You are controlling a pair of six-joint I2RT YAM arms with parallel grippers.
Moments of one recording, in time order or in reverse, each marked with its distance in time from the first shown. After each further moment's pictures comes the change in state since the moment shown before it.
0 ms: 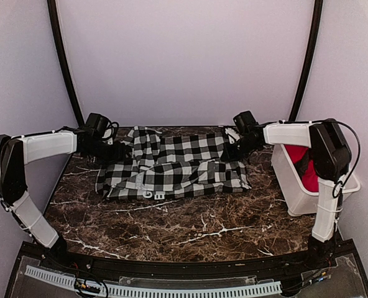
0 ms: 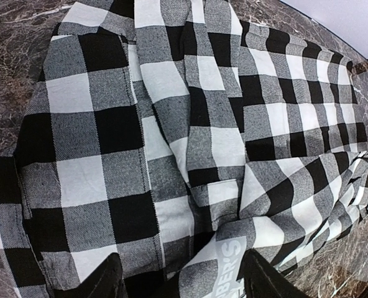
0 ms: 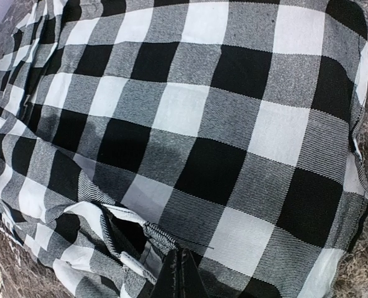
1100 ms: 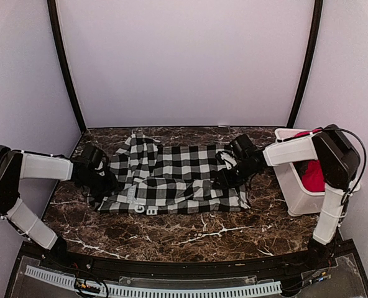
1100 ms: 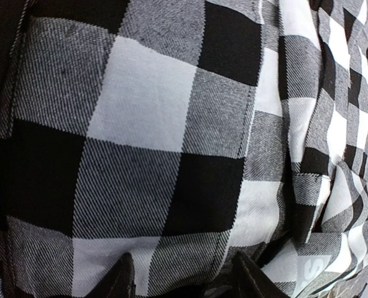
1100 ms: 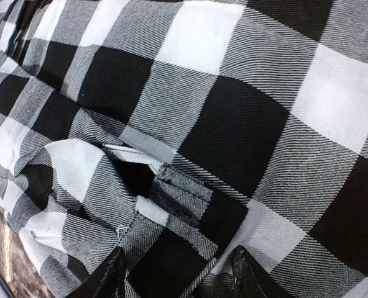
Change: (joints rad) left arm 0.007 -0.058 -0.365 0.150 -0.005 -0.288; right arm 0.095 -0.081 -0.293 0.086 -0.041 0.025
